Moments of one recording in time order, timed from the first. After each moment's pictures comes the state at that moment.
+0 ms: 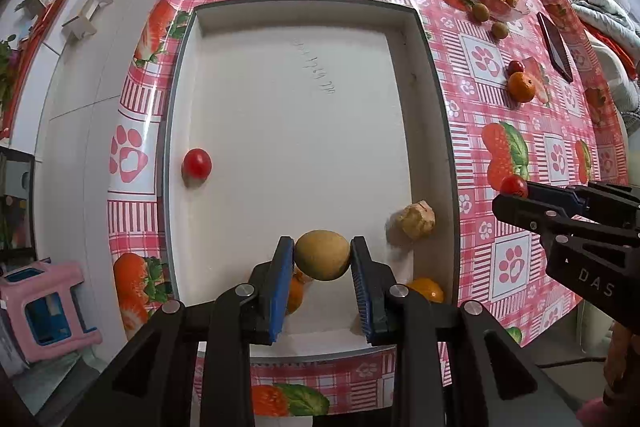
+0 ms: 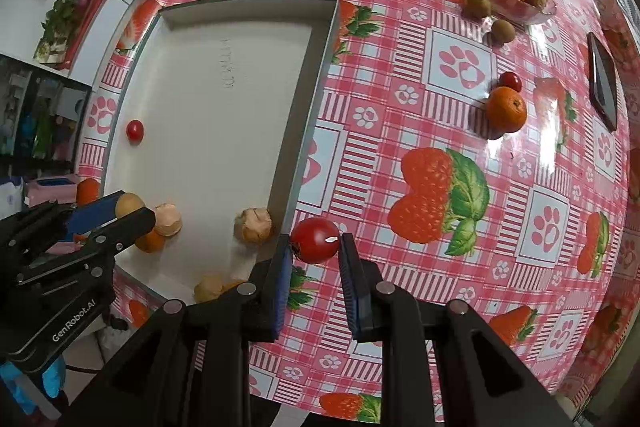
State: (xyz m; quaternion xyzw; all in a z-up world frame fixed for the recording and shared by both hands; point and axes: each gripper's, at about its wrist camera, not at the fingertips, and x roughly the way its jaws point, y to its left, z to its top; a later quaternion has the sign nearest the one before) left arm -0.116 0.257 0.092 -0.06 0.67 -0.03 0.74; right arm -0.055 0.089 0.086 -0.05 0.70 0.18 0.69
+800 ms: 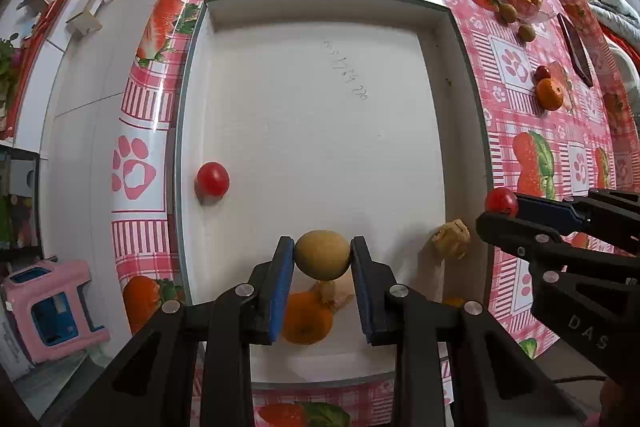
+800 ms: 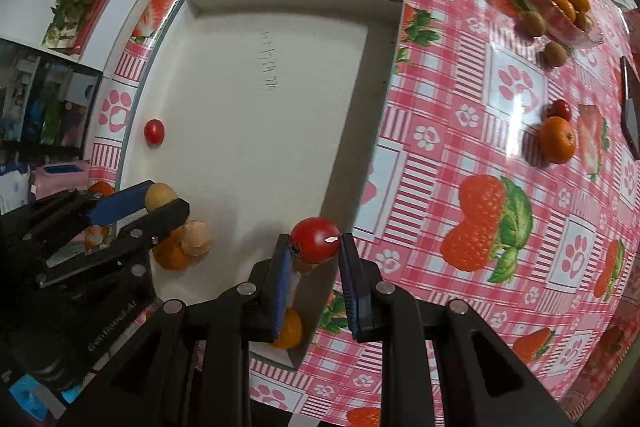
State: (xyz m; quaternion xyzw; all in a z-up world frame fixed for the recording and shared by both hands) left arm -0.098 0.273 0.072 -0.05 0.68 -0.02 0.73; right arm -0.037 0.138 0.065 -0.05 0.72 0.21 0.67
